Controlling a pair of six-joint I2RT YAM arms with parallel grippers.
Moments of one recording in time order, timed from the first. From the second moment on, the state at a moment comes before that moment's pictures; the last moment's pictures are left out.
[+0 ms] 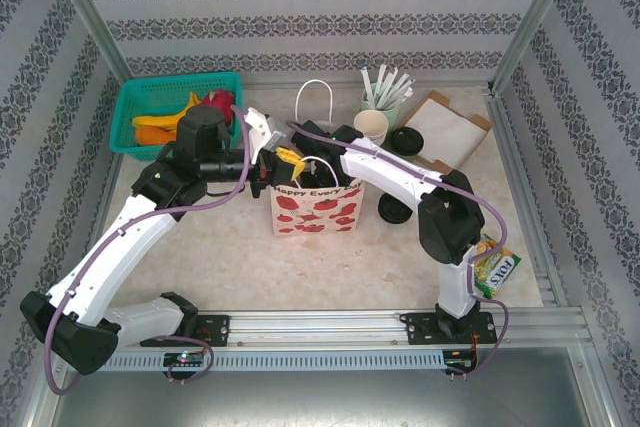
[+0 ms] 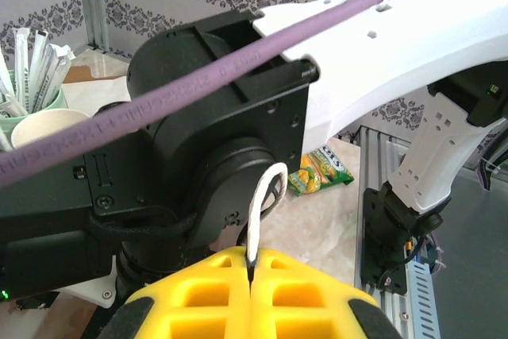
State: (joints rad) left arm -0.48 1.15 1.25 -0.49 0.76 0.08; right arm 0.75 1.96 1.67 -1.09 -0.15 0.64
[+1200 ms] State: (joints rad) left arm -0.33 1.01 1.05 -0.34 0.40 -0.19; right arm 0.77 1.99 1.53 -0.94 -0.12 0.66
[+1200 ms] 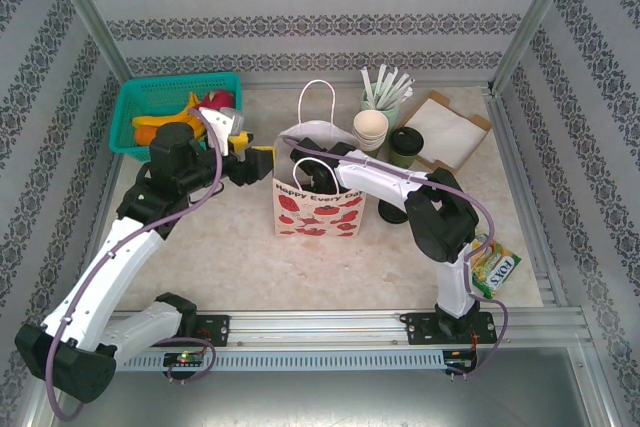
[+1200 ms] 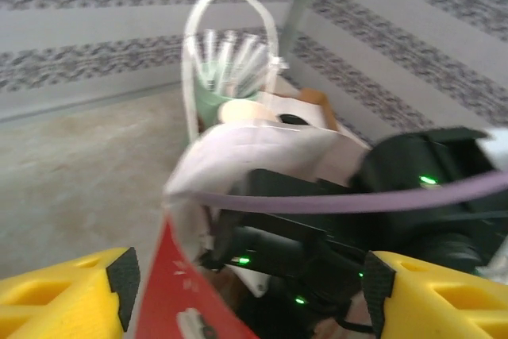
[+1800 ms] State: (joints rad) left arm -0.33 1.31 1.33 -0.76 0.40 -0.25; right arm 0.77 1.99 1.53 -0.94 -0.11 0.66
